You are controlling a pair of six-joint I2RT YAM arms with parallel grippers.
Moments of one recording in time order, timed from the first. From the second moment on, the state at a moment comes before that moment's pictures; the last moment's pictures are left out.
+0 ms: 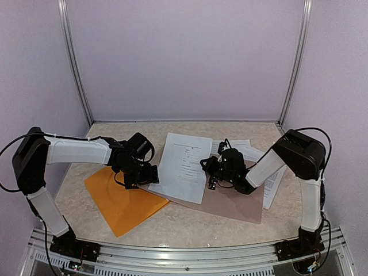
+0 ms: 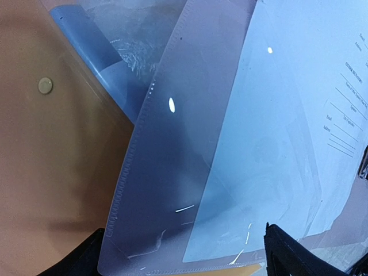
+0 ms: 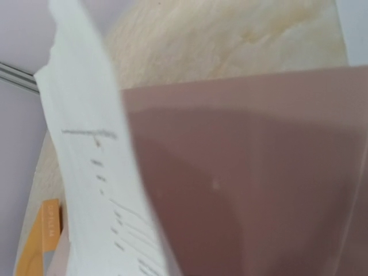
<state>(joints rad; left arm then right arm) -0.72 1.71 1.07 -0.55 -0.01 -0.84 0.73 2.09 0.87 0.91 0.04 0.98</state>
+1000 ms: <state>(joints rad) -0.72 1.75 1.07 -0.54 0.00 -0.73 0.74 2.09 0.87 0.89 0.06 1.00</state>
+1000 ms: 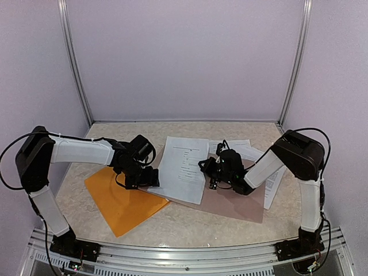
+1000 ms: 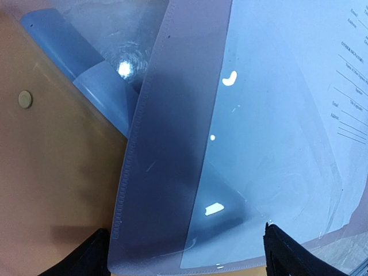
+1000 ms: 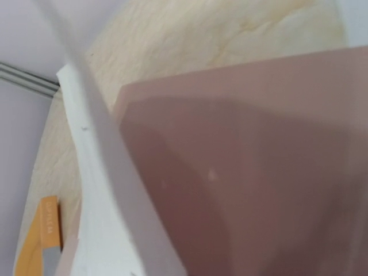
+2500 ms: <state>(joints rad) -0.74 1.76 1.08 -0.54 0.00 -0.73 0.74 2.10 0.90 0.87 0.06 0.97</state>
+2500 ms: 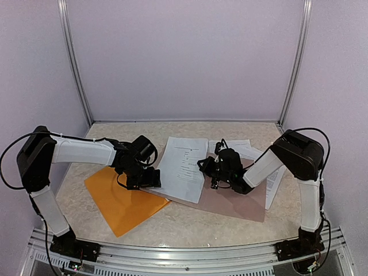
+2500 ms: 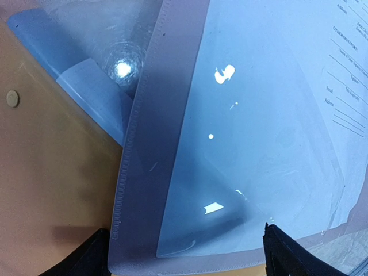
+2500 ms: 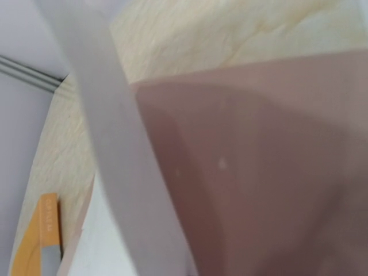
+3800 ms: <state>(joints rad) -0.74 1.76 1.08 -0.55 0.00 -0.73 0.76 2.13 0.94 0.88 0.07 0.99</state>
